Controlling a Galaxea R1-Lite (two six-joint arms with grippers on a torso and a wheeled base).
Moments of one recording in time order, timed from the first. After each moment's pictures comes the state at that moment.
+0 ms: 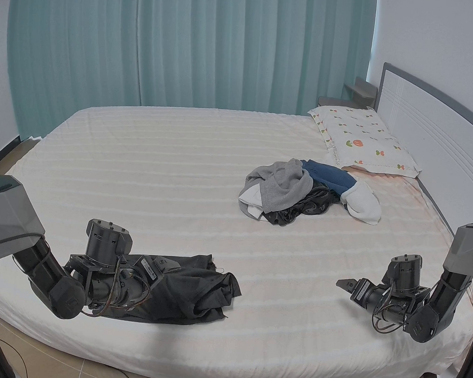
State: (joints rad) left arm -0.37 1.99 -0.56 -0.76 -0.10 -1.07; right arm 0.24 2.14 -0.42 -1.10 -0.02 0.72
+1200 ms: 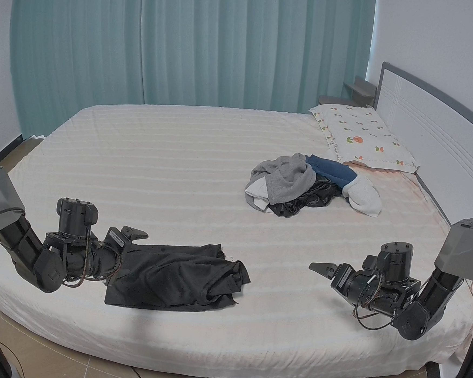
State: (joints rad) left arm -0.15 1.99 -0.62 -0.76 -0.21 -1.17; right arm 0.33 2.14 -0.51 -1.19 0.16 0.80
